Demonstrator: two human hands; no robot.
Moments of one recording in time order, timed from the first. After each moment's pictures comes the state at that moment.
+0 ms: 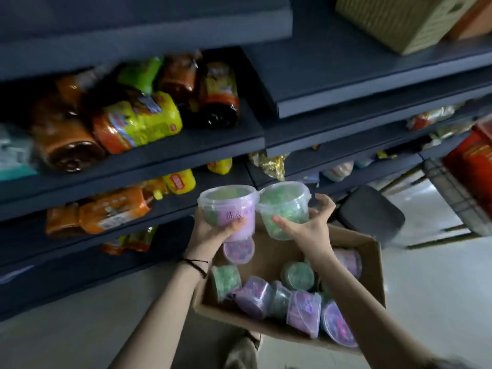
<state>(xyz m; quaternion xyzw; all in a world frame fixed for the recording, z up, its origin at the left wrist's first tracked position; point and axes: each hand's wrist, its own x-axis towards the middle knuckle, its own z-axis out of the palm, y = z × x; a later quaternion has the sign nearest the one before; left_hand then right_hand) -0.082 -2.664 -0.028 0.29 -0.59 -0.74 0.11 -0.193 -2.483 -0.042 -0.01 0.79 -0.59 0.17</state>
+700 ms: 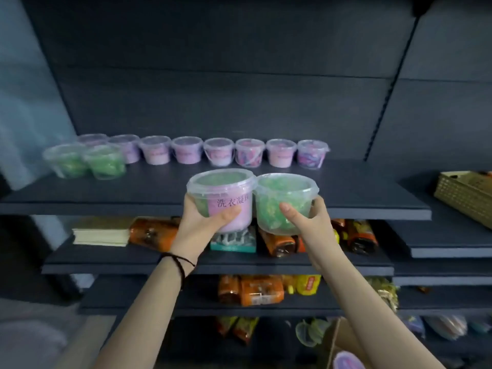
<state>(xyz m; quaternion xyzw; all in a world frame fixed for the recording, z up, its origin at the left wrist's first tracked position) 0.228 -2.912 0.285 0.24 -0.63 -0.62 0.41 0.057 -2.776 0.277 -0.30 0.59 -0.71 0.22</state>
